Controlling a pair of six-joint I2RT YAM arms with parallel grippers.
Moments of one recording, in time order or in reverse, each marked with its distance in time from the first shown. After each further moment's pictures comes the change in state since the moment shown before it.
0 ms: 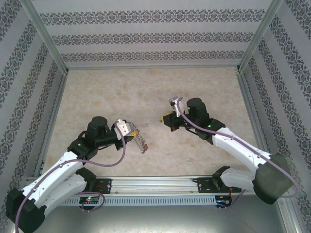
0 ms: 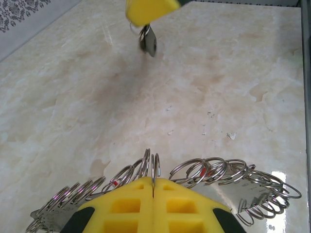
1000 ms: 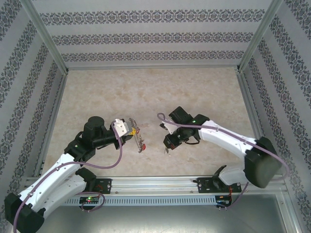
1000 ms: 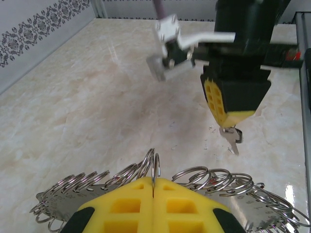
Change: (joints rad) left arm 0.000 -0.048 0.022 -0.001 0.005 0.000; right arm 0.150 0.260 0.164 -0.690 0.101 -0.066
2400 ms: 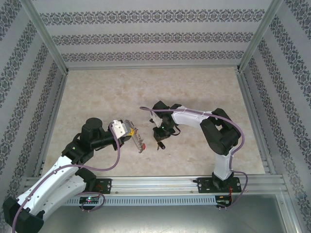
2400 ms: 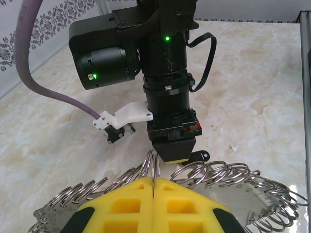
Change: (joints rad) left arm 0.000 -0.047 0.000 -0.042 -0.021 0.000; right arm -0.015 0.495 0.293 0.023 0.068 0.034
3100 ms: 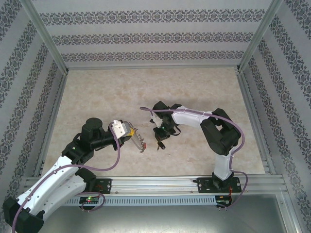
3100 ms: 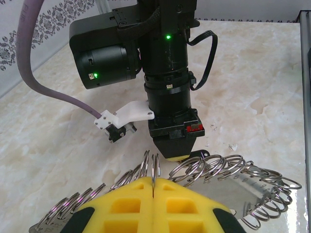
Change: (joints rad) left arm 0.000 0.000 0.000 -0.003 0.000 0.000; right arm 0.000 -0.007 -0.001 -0.013 0.014 -0.004
